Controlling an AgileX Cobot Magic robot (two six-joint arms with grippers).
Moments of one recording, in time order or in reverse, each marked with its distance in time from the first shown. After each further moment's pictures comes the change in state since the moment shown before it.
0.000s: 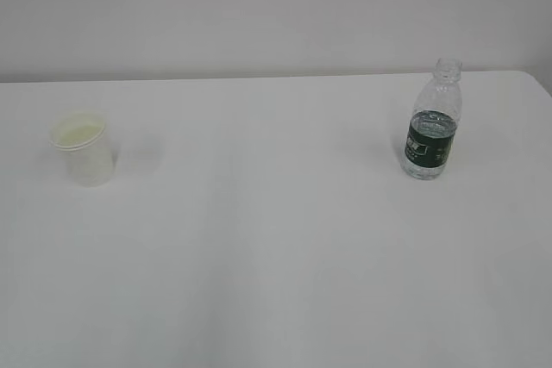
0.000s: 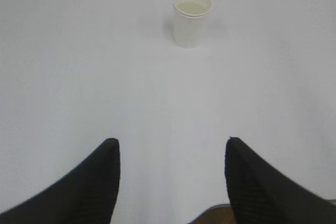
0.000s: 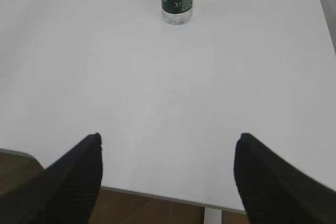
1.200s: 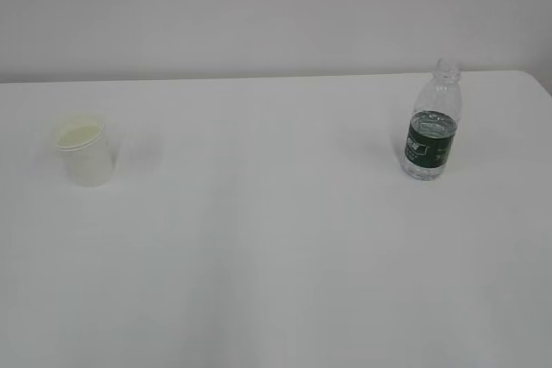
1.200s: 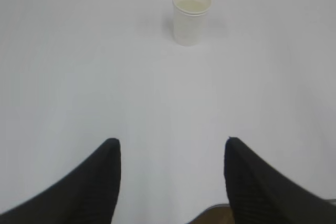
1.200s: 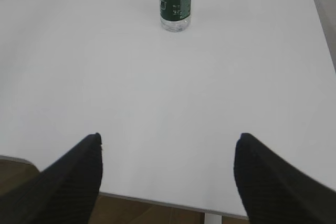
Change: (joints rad) left arm 0.000 -0.002 0.008 -0.004 0.000 -0.001; right arm 0.000 -0.030 0.001 -0.004 0.000 0.002
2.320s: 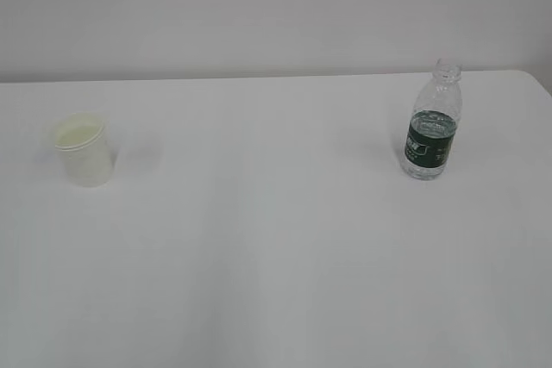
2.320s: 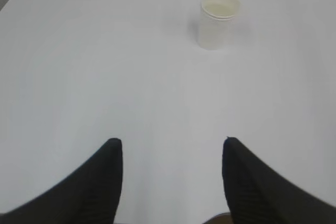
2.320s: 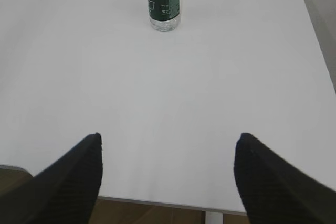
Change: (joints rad) left arm 0.128 0.000 0.000 -0.017 0.000 -0.001; right arm 0.000 0.000 0.000 -0.033 0.000 0.060
